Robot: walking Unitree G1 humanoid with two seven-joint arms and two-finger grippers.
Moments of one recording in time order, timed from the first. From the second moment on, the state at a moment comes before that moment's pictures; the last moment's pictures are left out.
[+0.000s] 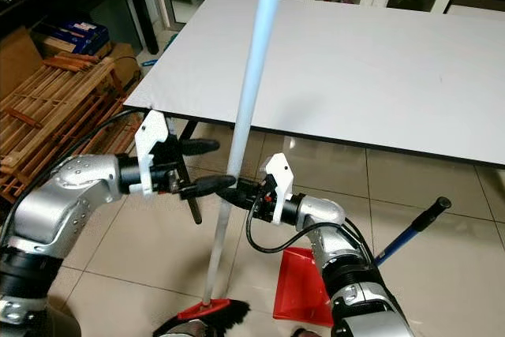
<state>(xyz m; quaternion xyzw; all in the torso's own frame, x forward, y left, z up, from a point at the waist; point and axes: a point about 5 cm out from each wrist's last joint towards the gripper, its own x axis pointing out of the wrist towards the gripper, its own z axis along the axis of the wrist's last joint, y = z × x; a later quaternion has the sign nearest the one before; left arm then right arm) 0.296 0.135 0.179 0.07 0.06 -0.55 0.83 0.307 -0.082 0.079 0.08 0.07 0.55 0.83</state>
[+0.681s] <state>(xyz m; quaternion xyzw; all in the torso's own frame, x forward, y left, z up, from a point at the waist) 0.299 0.124 0.160 0.12 0.08 -0.55 0.82 0.306 -0.081 0.091 0.08 0.05 0.56 0.82</state>
